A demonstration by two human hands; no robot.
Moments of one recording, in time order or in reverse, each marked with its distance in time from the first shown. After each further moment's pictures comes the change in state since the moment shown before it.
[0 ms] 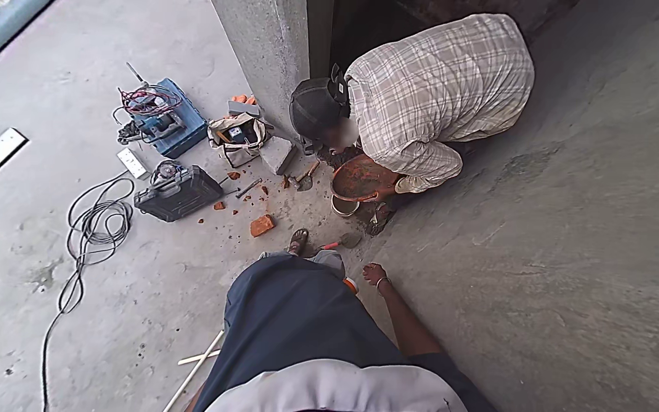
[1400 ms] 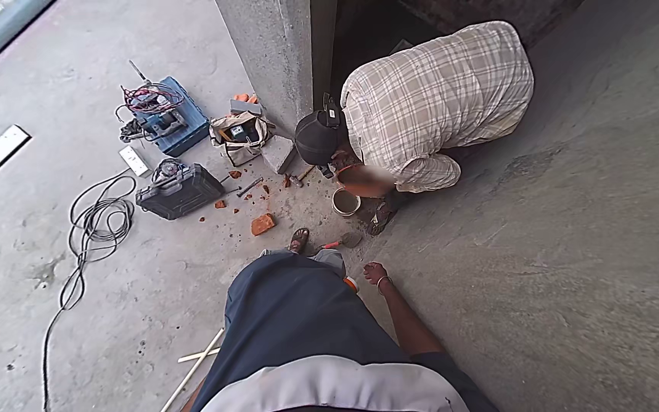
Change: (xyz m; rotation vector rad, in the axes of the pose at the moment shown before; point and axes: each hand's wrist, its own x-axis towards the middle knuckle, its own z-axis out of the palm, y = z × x) left_hand 0.024 0.014 0.002 0.132 -0.005 -0.260; right_hand 0.048 0.030 0.002 -0.009 0.007 -0.049
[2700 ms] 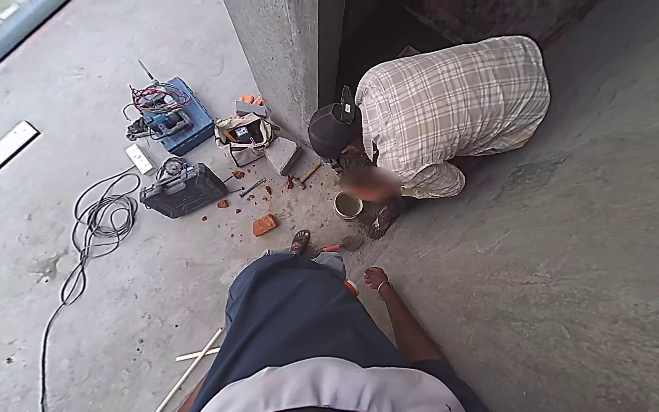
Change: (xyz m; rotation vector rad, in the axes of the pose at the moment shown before) left_hand 0.022 -0.022 0.008 -0.150 0.054 0.048; right_hand -0.023 -0.016 -0.002 0.021 -0.011 0.030
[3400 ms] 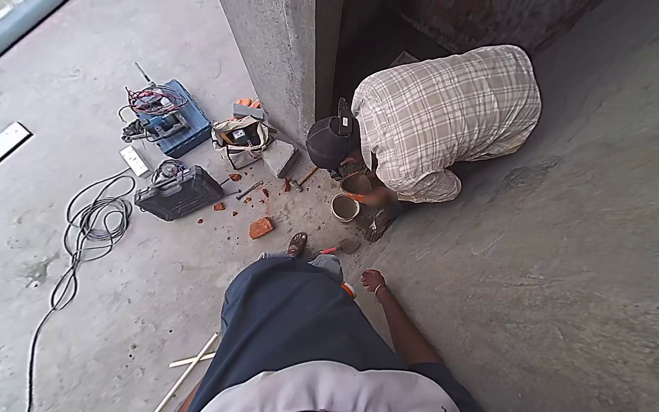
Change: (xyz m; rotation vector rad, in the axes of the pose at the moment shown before) left_hand -0.005 0.020 -0.002 0.092 -0.033 -0.092; right_hand 0.040 0.025 0.001 0.007 0.012 -0.013
